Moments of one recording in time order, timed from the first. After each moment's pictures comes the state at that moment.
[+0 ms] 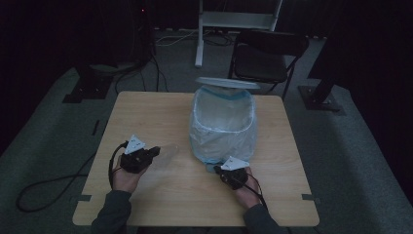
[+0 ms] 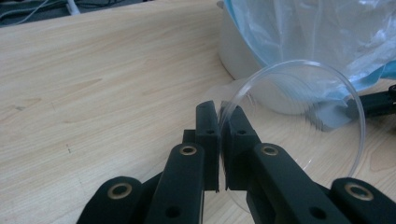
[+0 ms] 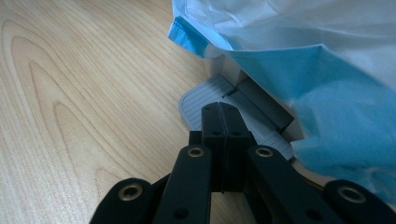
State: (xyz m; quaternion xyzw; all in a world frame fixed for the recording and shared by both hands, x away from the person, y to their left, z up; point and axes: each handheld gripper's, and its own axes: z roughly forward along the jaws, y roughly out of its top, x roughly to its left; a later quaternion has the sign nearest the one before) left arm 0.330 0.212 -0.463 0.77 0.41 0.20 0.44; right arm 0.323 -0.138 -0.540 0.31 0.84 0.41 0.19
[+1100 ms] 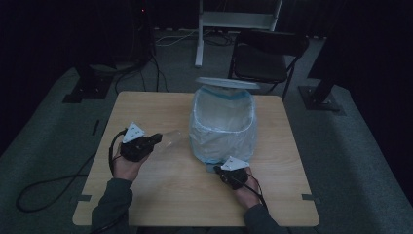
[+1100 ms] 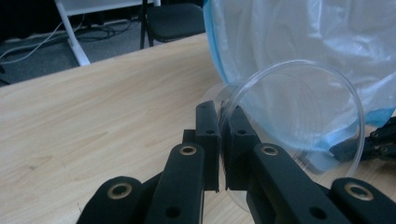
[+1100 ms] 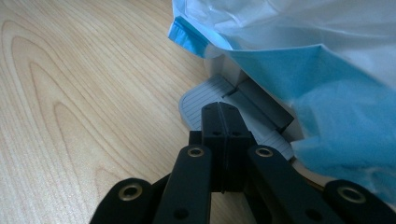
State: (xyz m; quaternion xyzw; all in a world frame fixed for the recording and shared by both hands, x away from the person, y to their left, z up) left arm 0.347 0.207 -0.426 0.76 0.38 0.22 0.48; right arm 0.323 -0.138 -0.541 0.31 0.84 0.41 0.19
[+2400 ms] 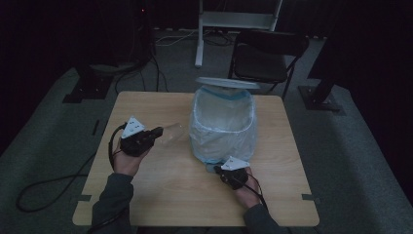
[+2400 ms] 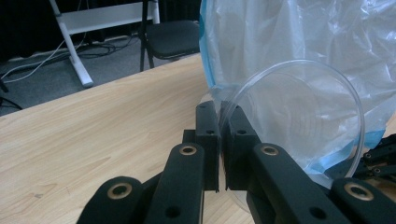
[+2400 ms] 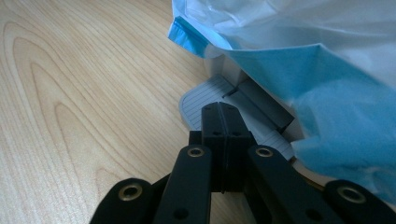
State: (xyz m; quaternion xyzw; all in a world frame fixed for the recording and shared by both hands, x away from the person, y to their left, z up) left arm 0.351 0.204 -0.408 0.75 0.37 0.23 0.49; right arm 0.323 -0.139 -0.541 0.31 0.84 0.41 0.18
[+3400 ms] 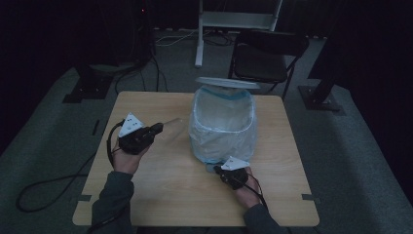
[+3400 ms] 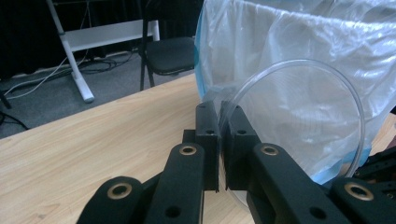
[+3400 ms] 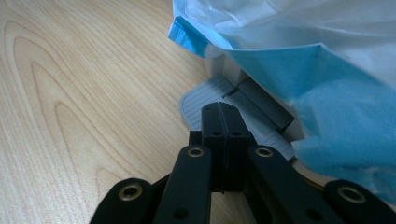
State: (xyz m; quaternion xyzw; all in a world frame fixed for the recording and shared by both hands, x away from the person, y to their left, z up) left arm 0.347 0.201 -0.389 0.74 0.35 0.25 0.51; right arm 0.323 -0.139 -0.541 0.31 0.84 0.41 0.18
